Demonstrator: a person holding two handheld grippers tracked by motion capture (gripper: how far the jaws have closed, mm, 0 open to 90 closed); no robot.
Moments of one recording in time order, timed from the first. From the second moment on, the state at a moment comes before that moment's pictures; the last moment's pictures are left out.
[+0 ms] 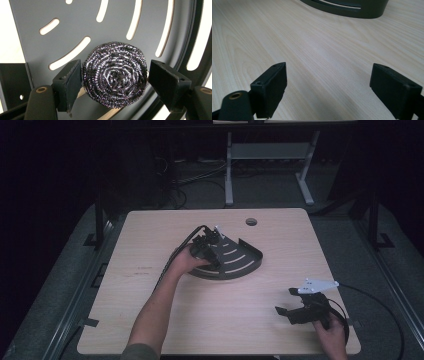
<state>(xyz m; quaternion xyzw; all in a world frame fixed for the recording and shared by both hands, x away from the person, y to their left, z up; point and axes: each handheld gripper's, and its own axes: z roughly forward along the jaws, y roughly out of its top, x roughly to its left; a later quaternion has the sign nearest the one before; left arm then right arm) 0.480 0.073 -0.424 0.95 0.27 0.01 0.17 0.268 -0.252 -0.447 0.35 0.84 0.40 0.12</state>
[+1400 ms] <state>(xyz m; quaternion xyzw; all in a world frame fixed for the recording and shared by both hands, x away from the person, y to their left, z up) 0.469 0.089 -0.404 0.94 0.27 0.02 0.19 0.271 -0.251 -0.448 0.36 0.84 0.39 0.12</state>
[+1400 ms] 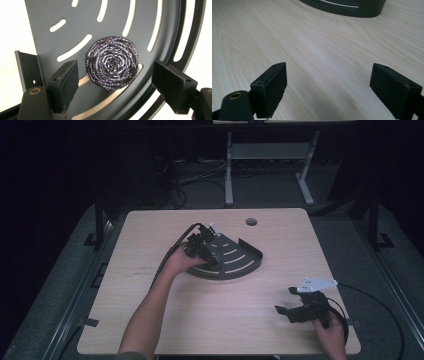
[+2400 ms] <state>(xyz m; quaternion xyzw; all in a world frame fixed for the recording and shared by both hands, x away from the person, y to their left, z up) 0.442 0.108 -0.392 0.94 0.28 0.03 0.22 0.271 -0.247 -0.450 0.35 0.84 0.38 0.12</state>
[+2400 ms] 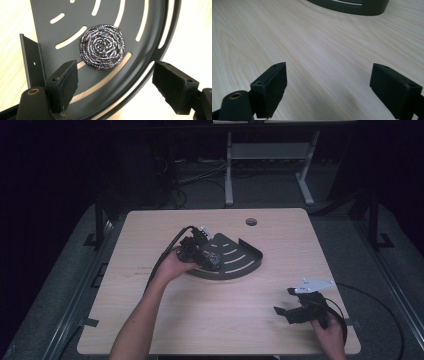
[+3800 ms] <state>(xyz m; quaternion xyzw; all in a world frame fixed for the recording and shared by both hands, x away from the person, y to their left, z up) 0.380 0.139 -0.388 0.93 0.26 0.04 0.25 0.271 -0.245 -0.450 0.35 0.85 0.38 0.12</state>
